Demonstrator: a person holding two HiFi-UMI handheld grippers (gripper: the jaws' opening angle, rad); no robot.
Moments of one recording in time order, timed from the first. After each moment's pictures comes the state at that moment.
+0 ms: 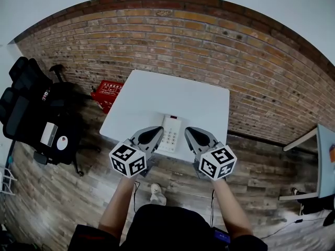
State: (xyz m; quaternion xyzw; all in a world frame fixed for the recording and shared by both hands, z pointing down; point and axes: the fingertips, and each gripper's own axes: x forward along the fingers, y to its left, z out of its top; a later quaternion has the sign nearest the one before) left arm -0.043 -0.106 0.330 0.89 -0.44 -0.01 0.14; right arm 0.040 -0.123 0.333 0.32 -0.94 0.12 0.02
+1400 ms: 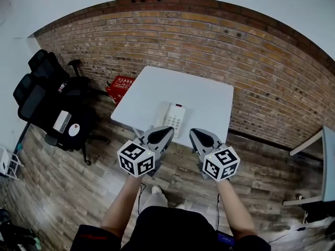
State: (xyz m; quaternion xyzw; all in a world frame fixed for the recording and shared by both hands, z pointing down) left arm 0.030 0.008 0.311 0.88 -0.45 0.00 0.11; right arm 0.091 -0.014 0.330 0.28 -0.95 0.10 0.01
